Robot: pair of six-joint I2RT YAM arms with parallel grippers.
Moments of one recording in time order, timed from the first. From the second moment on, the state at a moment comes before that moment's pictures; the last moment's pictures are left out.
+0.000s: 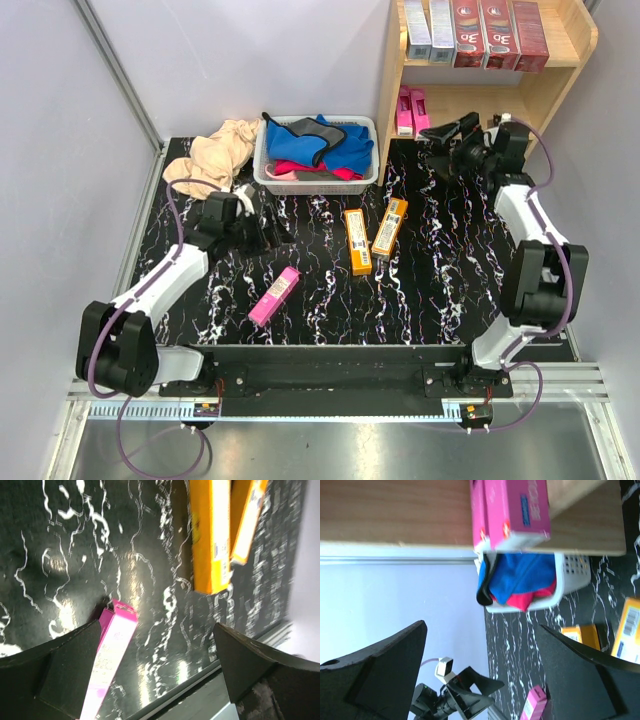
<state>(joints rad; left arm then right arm) -0.26 1.29 0.84 -0.30 0.42 -0.62 -0.11 1.71 1.36 0.07 -0.69 1.13</state>
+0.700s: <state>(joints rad) -0.60 1.42 0.80 -0.44 -0.04 -0.49 -0.11 1.29 0.82 0.02 -0.70 1.04</state>
